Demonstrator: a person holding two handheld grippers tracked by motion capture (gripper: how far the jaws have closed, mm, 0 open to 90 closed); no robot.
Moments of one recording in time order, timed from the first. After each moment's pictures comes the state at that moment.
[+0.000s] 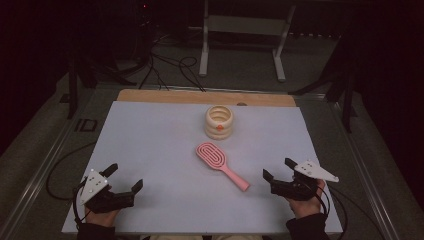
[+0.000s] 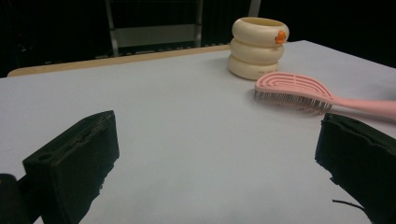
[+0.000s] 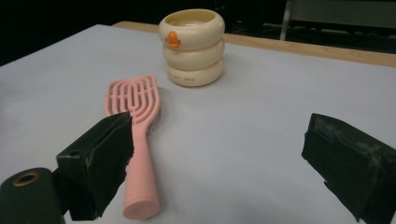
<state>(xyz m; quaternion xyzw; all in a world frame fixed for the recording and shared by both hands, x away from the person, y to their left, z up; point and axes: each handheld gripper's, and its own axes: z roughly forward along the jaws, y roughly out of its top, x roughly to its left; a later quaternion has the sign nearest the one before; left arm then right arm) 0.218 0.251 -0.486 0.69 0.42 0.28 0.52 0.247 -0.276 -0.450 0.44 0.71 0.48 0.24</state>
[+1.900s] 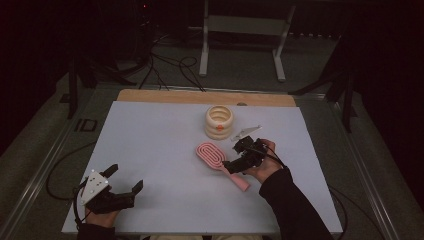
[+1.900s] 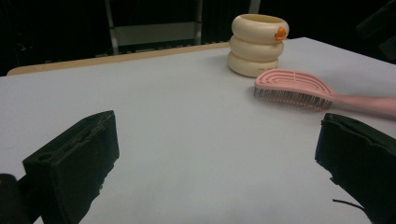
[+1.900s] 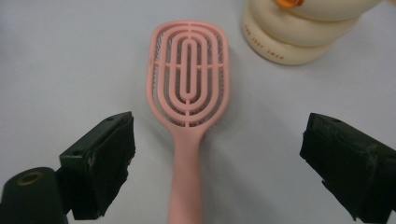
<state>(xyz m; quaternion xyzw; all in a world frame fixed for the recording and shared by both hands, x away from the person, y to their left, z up) 0.218 0.250 -0.487 0.69 0.42 0.28 0.52 0.340 -0.155 -0.428 0.35 0.88 0.28 0.13</state>
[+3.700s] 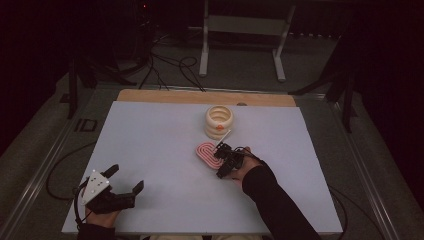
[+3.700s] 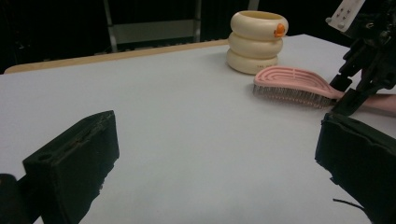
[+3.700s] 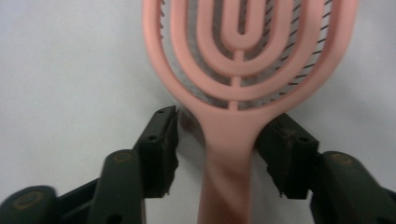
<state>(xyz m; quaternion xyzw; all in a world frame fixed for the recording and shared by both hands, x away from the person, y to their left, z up) 0.218 0.249 -0.488 0.70 0.42 0.27 0.51 0.369 -0.112 -0.492 0.35 0.93 0.12 0.02</state>
